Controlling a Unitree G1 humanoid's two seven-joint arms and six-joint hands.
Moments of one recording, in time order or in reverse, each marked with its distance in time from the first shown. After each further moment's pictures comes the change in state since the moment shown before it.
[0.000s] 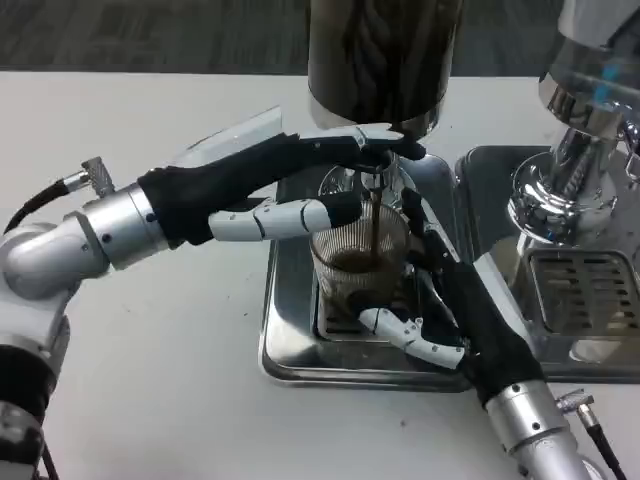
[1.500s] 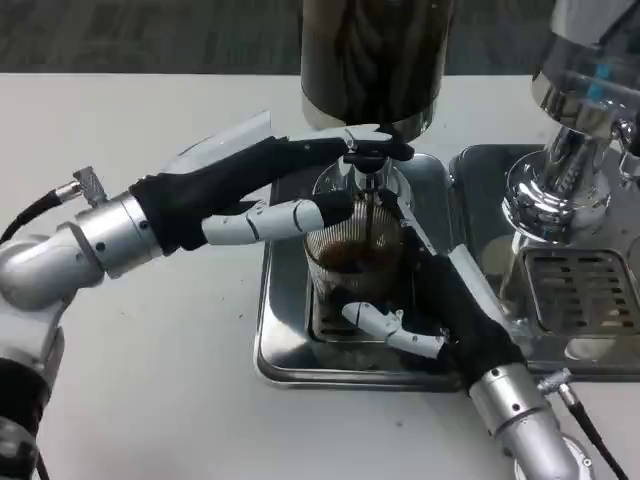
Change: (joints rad) left arm 0.039 0.010 0.000 -0.037 0.000 0.027 0.037; right arm -0.077 0.000 0.029 0.062 -0.048 0.053 -0.008
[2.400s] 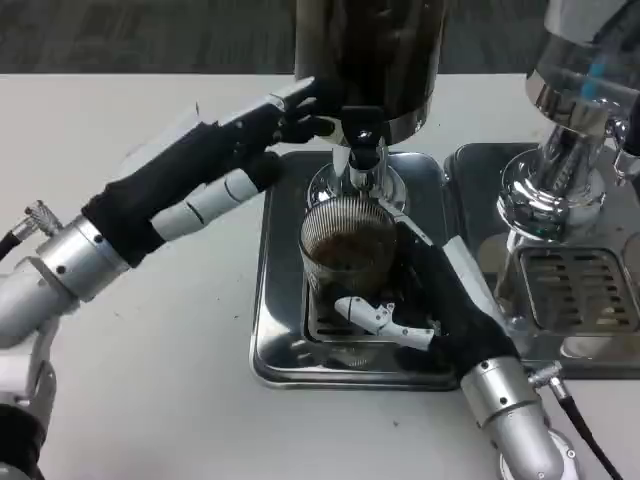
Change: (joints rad) left arm 0.119 -0.041 0.152 -0.074 -0.160 0.090 0.008; right arm 0.000 0.012 0.042 -0.065 -0.058 0.096 -0.083
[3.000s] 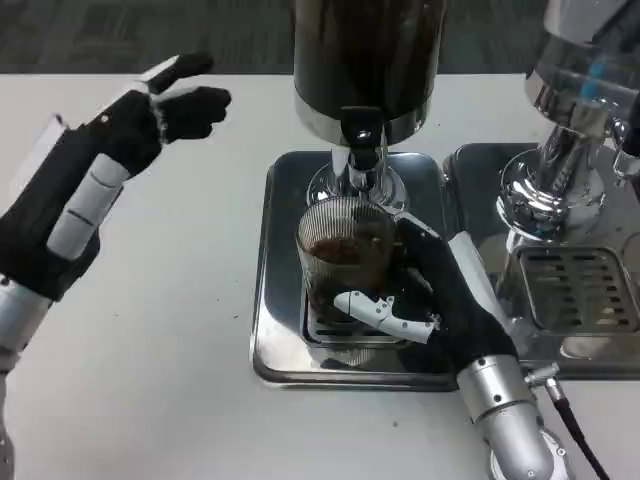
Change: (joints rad) left arm 0.239 -0.015 0.183 -0.207 -0.124 0.135 0.099; right arm -0.016 0.020 0.009 0.031 -0.006 0.000 -0.064
